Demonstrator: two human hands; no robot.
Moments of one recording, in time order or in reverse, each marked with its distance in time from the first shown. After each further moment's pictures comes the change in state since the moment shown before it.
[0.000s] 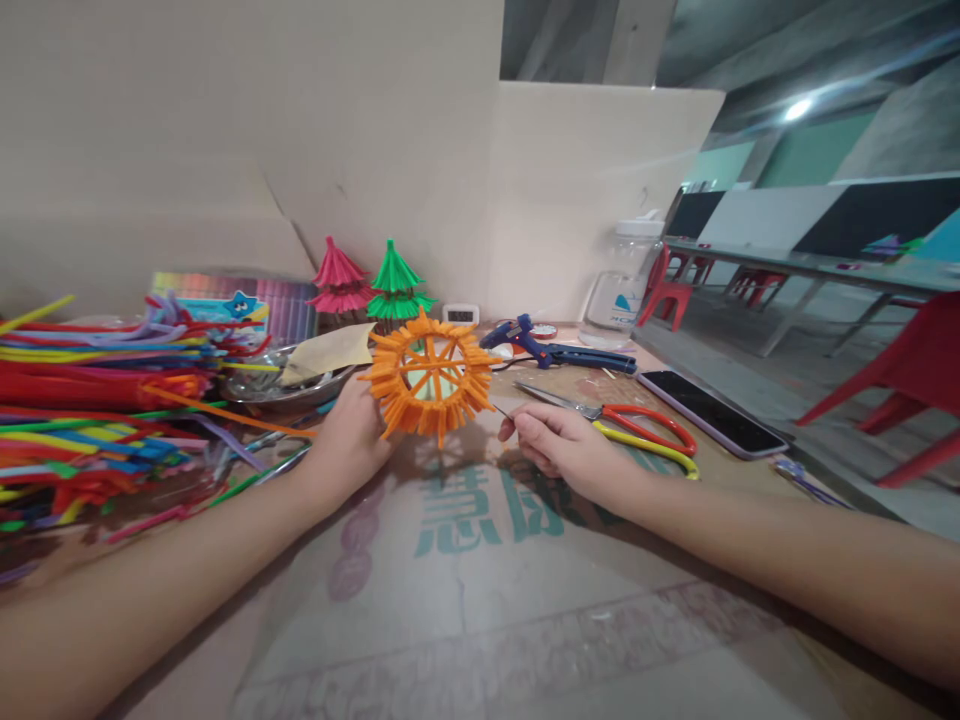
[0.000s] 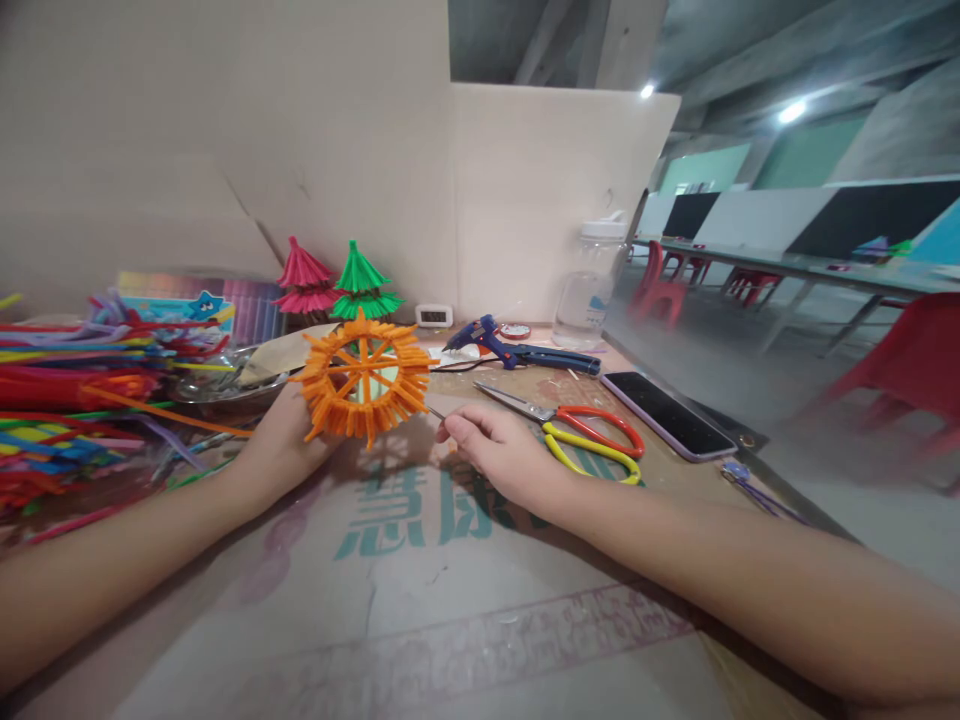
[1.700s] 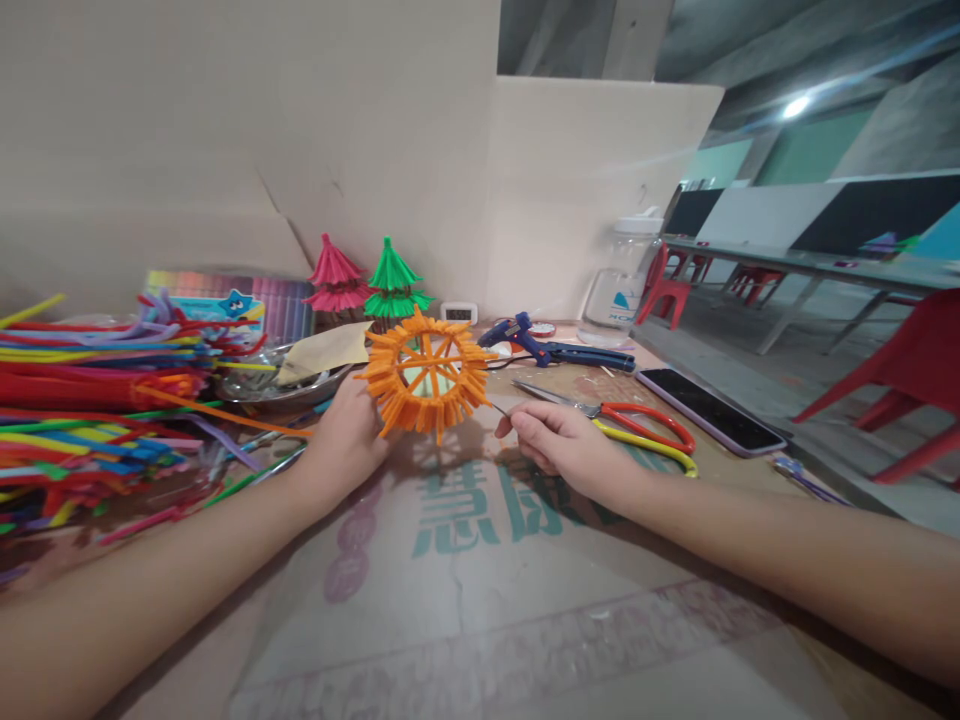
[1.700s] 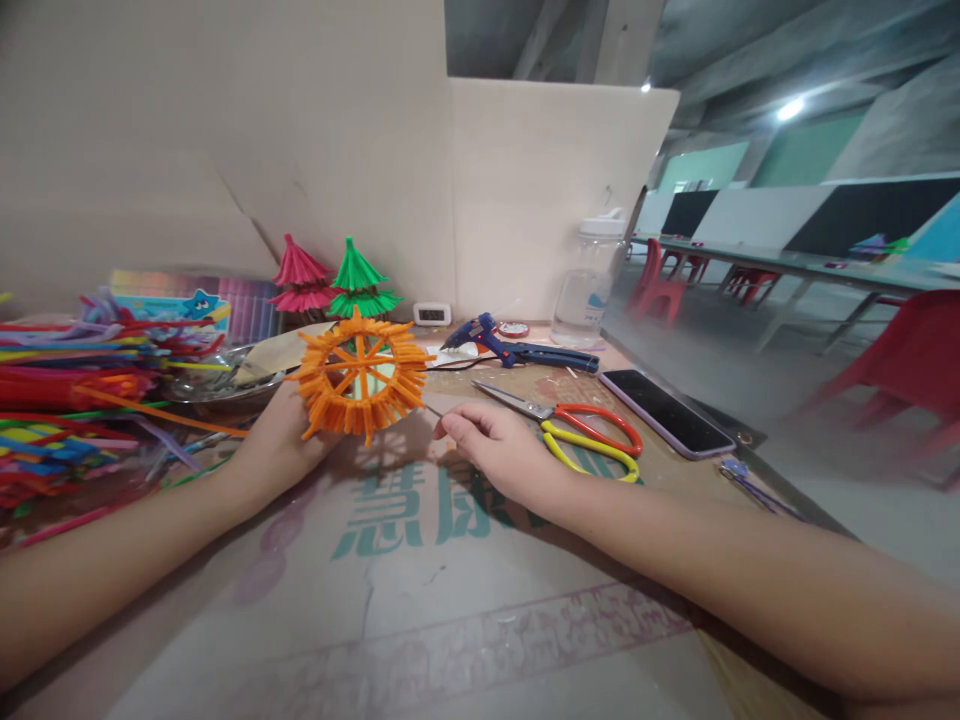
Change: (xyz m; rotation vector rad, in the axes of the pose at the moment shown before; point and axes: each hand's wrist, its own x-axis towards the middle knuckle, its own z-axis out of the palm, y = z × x) left_hand 0.002 0.002 0.000 -0.043 -0.009 -0.035; right_hand 0.001 0.000 0.000 -0.025 0.036 0.021
